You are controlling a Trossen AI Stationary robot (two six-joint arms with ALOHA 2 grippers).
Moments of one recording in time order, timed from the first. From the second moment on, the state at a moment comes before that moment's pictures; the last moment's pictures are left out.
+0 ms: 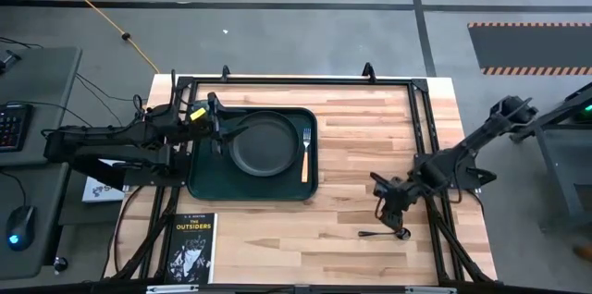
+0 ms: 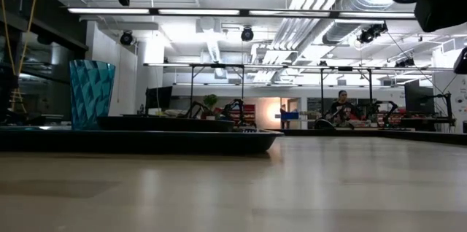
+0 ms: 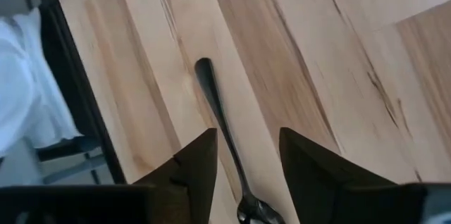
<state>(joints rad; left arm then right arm) 0.11 0.63 0.47 0.26 -0.09 -0.05 0.61 1.11 0.61 -0.55 -0.08 1.07</state>
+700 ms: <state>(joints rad) 0.11 0.63 0.47 0.28 -0.09 -0.03 0.75 1.49 0.77 -0.60 -0.09 1.07</state>
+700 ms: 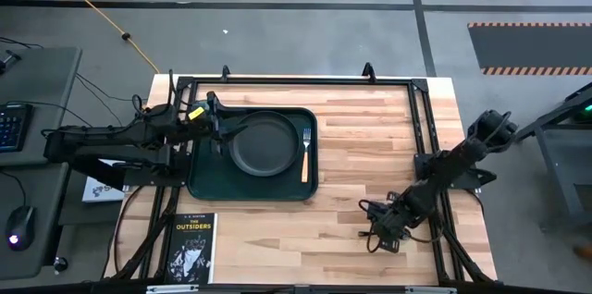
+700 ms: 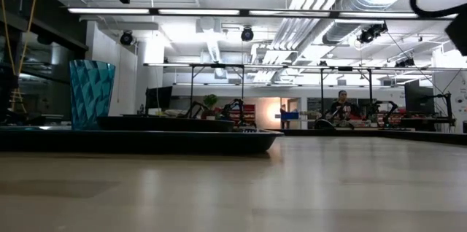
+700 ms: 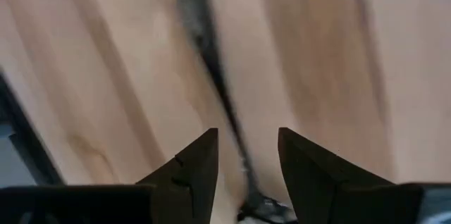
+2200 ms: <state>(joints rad) 0.11 0.63 0.47 0.30 -0.09 -0.05 0.86 1.63 0.78 -0.62 0.04 1.06</state>
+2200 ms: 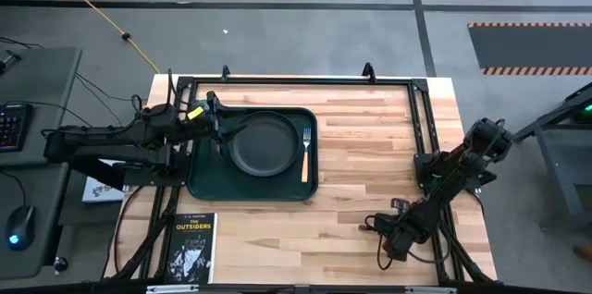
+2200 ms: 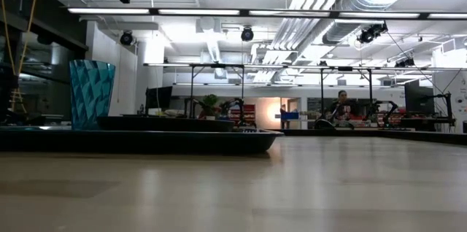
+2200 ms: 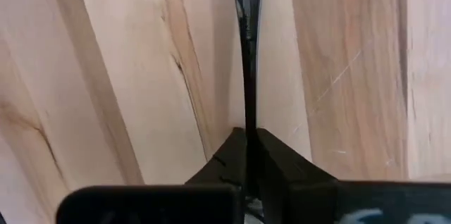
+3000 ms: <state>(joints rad) 0.11 0.66 0.47 0.35 -0.08 -0.10 0.55 1.35 0.77 0.07 0.91 0.12</state>
